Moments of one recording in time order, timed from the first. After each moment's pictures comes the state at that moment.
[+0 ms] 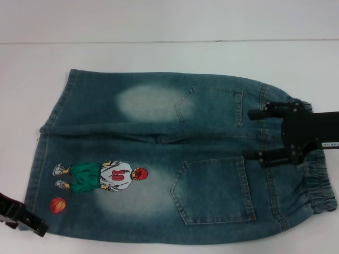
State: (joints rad) left arm -0.60 -2.04 0.81 1.02 2.86 1.84 -2.43; right arm 0.48 2.09 -0.75 -0.94 -2.09 -1.66 1.25
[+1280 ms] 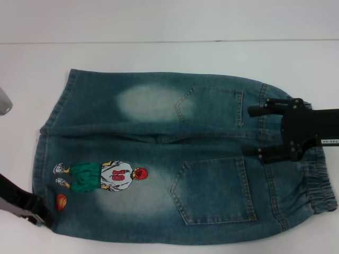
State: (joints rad) left arm -0.64 -2.06 0.83 0.93 2.86 1.75 -2.51; right arm 0.48 2.09 -0.73 -0.92 -2.09 -1.66 1.25
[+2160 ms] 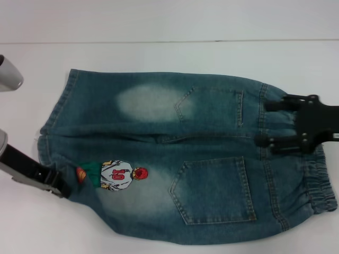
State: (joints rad) left arm -0.67 -2.08 0.81 1.01 2.79 1.75 -2.51; right arm 0.45 2.09 -0.71 -0.96 -2.08 -1.63 1.35
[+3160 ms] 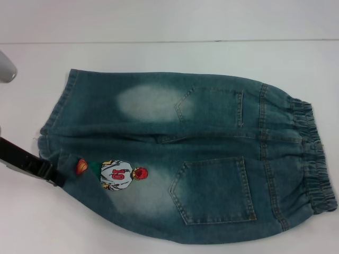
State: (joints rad) left arm -0.65 -2.09 0.82 1.07 2.76 1.72 -2.42; right arm 0.57 2.08 -0.82 -1.33 -2.91 -1.99 1.97
